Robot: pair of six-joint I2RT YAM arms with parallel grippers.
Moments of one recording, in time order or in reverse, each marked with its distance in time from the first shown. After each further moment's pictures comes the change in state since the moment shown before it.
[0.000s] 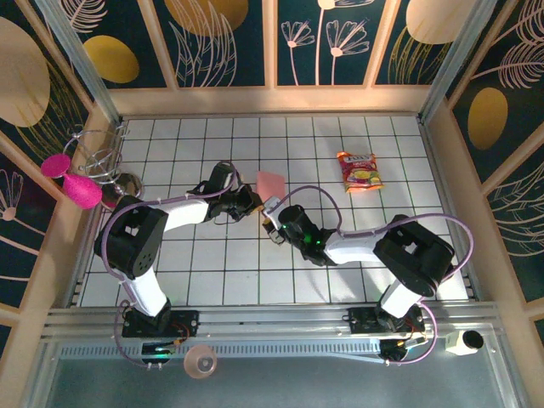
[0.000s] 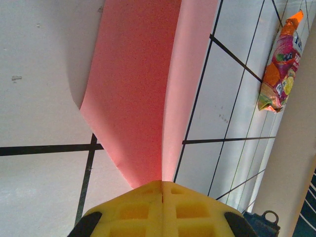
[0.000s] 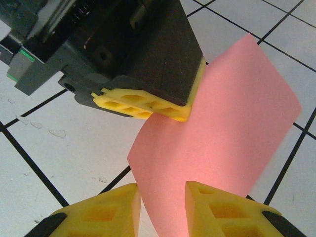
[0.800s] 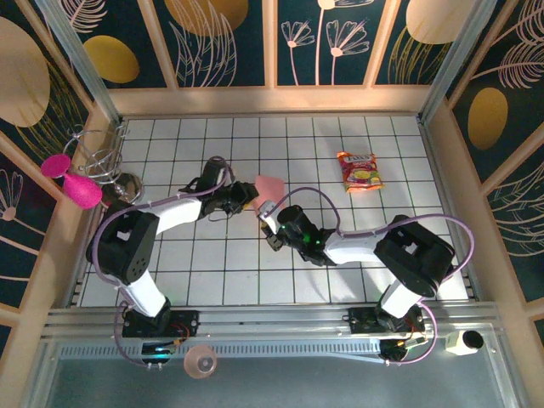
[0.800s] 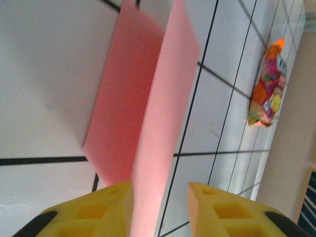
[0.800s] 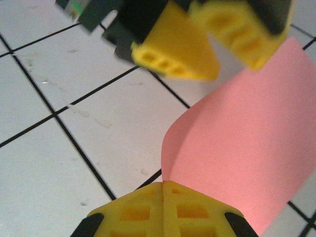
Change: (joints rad) left arm 0.054 -0.072 -0.001 -0.038 -0.044 0.022; right arm -0.003 -0.008 0.007 -0.044 -0.162 0.001
